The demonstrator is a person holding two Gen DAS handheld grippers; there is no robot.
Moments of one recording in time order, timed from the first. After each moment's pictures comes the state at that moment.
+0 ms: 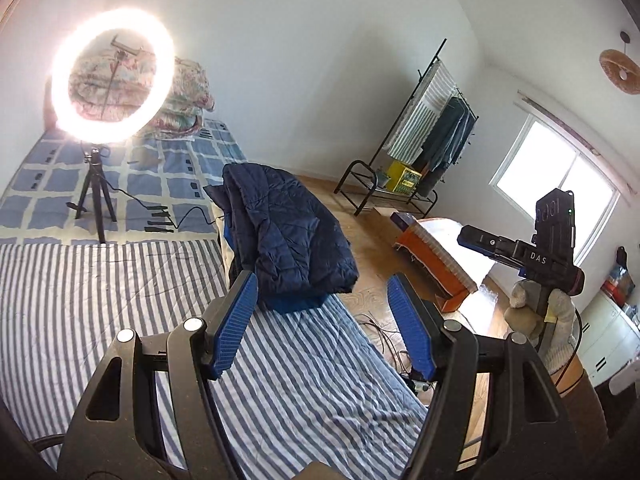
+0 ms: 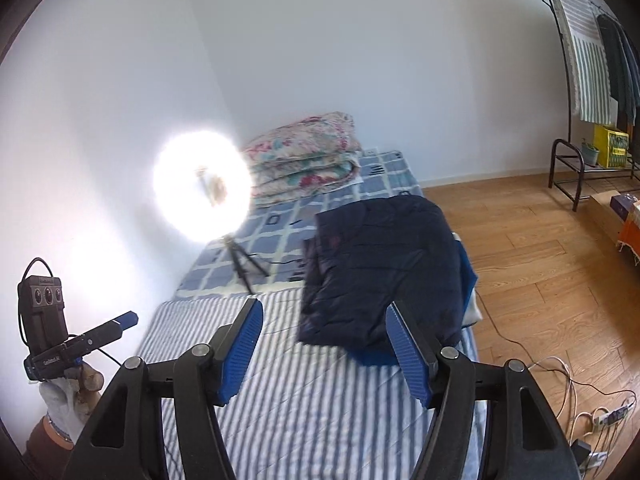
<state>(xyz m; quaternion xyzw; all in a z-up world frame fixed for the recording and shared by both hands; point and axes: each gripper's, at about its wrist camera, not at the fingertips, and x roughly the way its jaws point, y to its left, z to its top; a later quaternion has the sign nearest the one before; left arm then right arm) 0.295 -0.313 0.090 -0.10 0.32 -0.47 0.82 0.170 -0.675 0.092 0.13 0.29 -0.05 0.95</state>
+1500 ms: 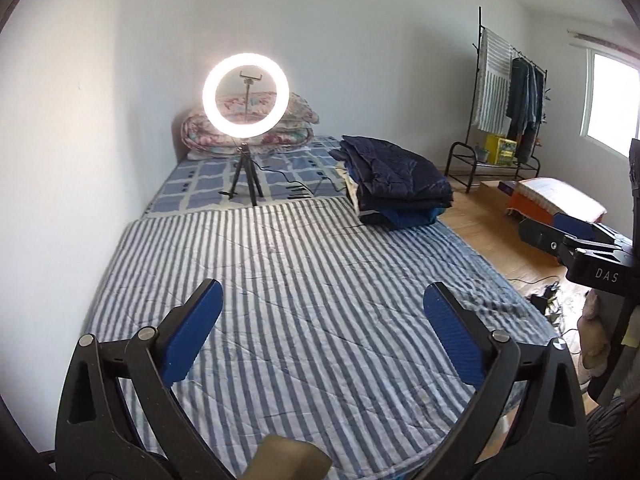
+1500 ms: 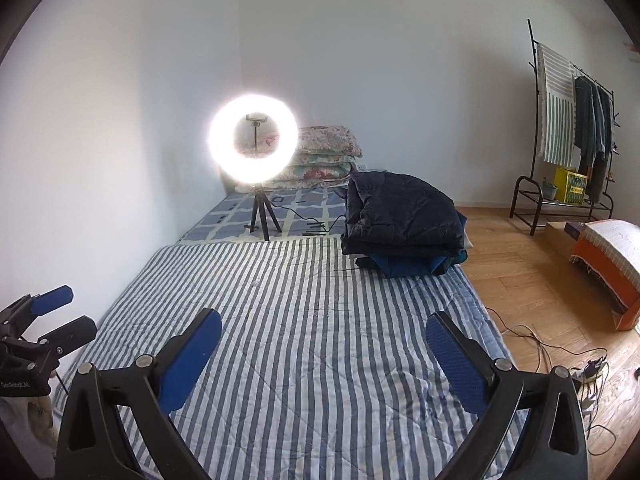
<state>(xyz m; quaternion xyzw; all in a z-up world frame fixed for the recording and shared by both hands) 0.061 -0.150 0.015 0.05 0.25 -0.27 0.93 0.002 -0.439 -0.024 0.03 0.23 -0.14 0.96</state>
